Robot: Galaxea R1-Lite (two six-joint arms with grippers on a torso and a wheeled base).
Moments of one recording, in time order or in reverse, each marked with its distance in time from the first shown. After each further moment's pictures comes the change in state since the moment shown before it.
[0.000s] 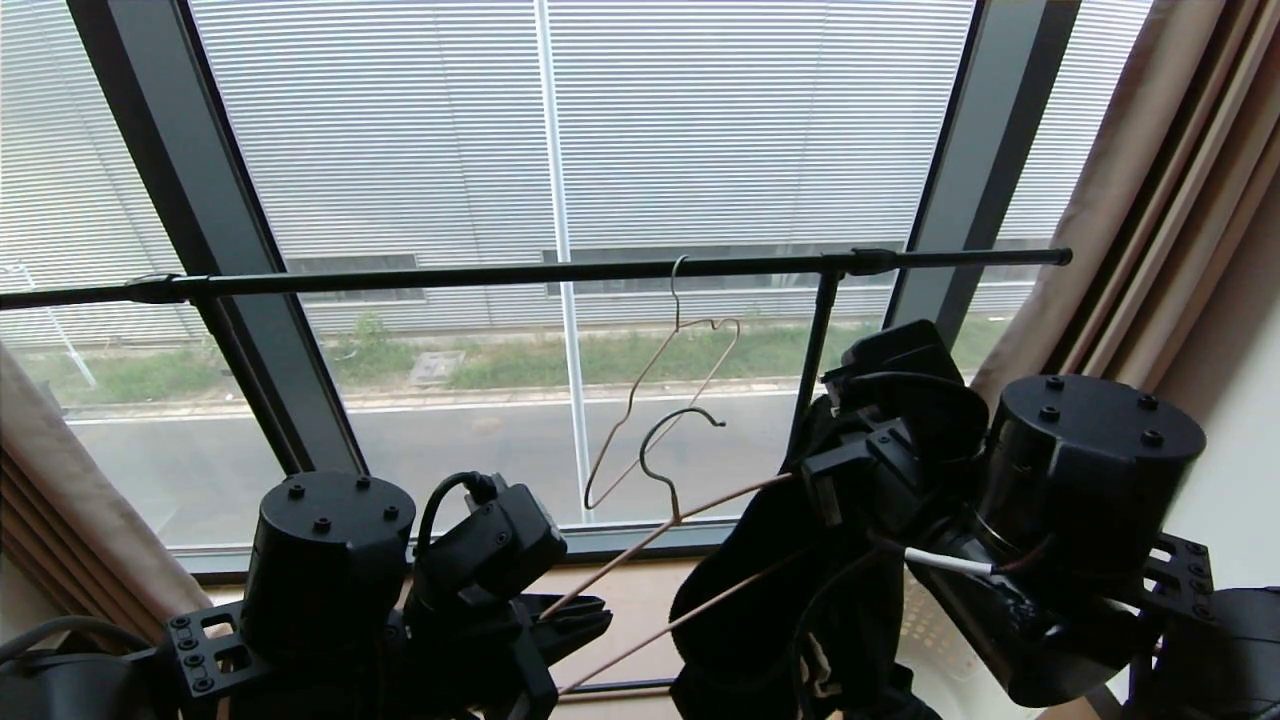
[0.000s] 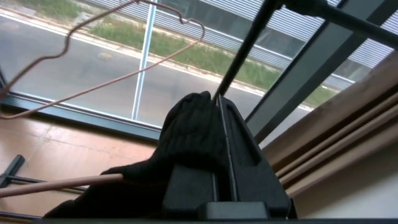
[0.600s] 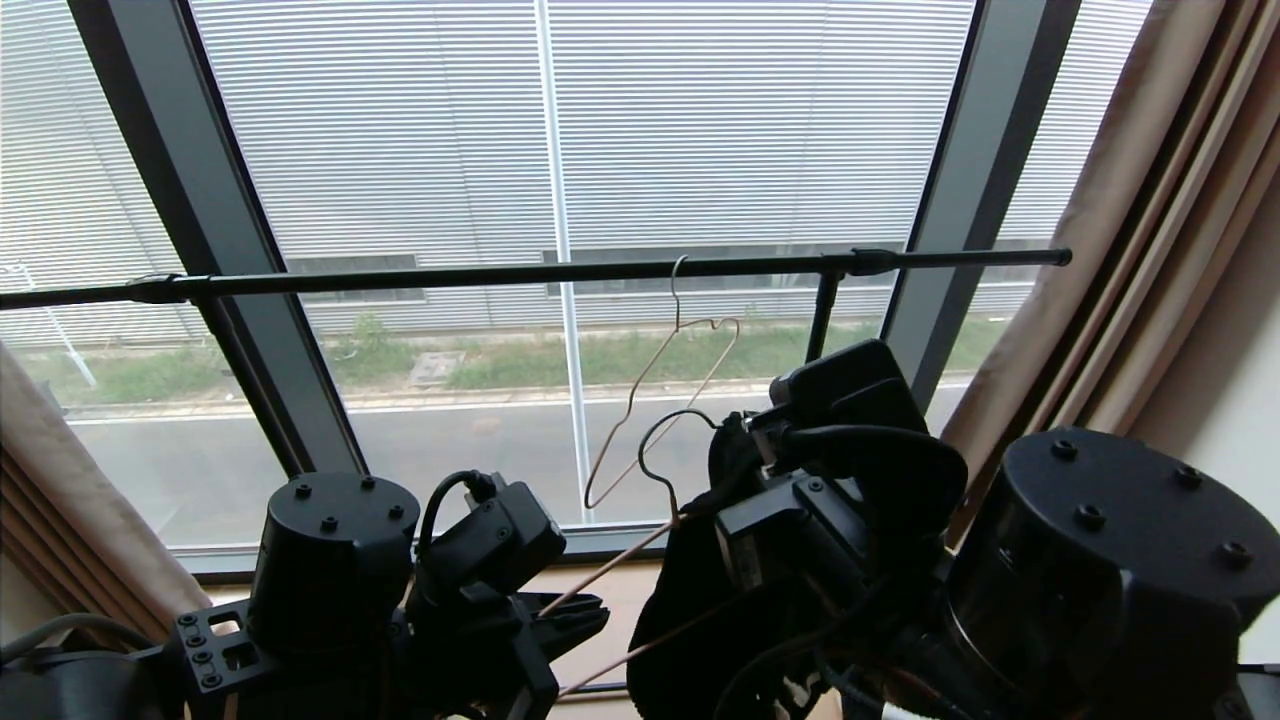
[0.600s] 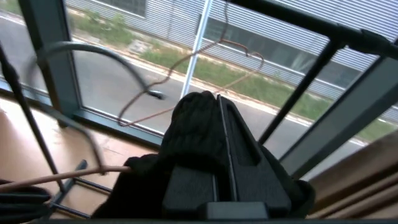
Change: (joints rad) left arm 0.004 0.010 -0.002 -0.002 0.010 -0.016; right arm 0.244 0.025 -0.055 -0.064 -0.027 0.029
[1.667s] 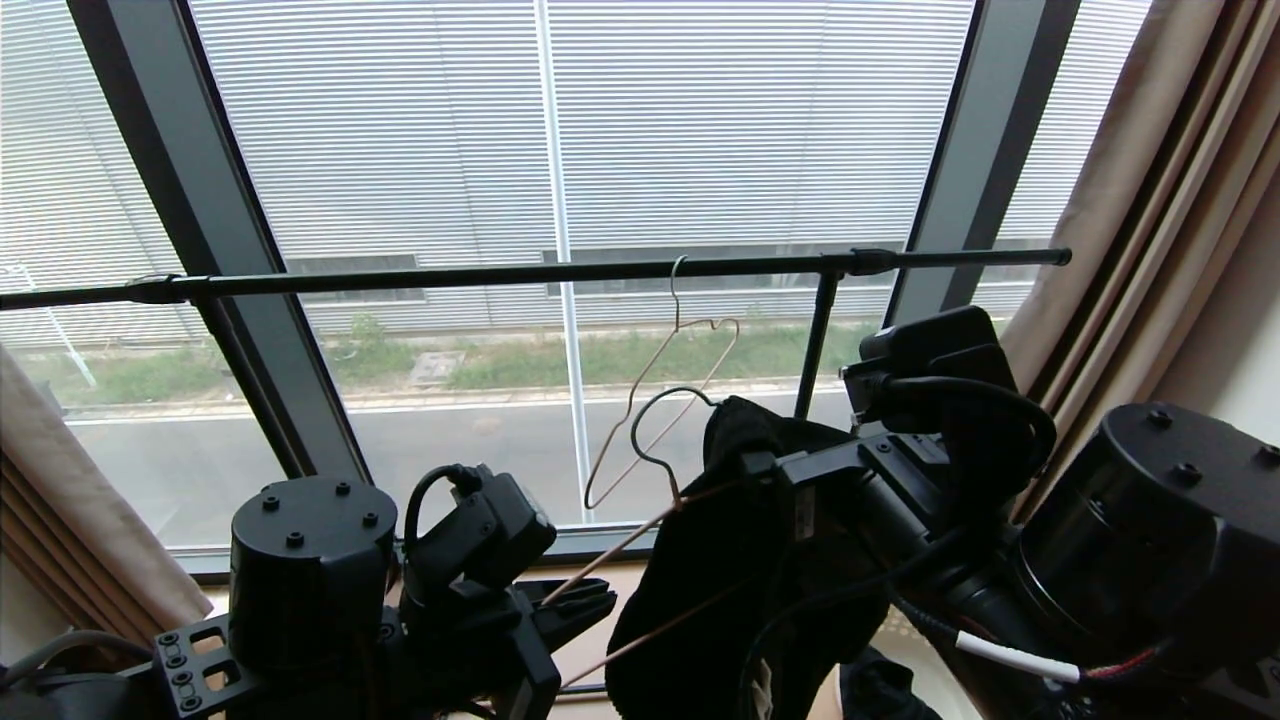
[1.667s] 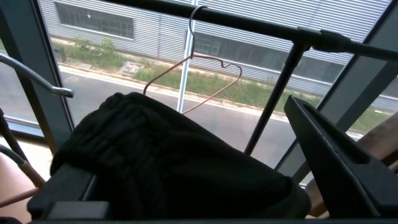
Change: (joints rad) left arm -0.011 0.008 0.051 -0.164 -0.002 -0.027; right arm -0.098 -0.034 0.076 -0.119 -0.002 0.007
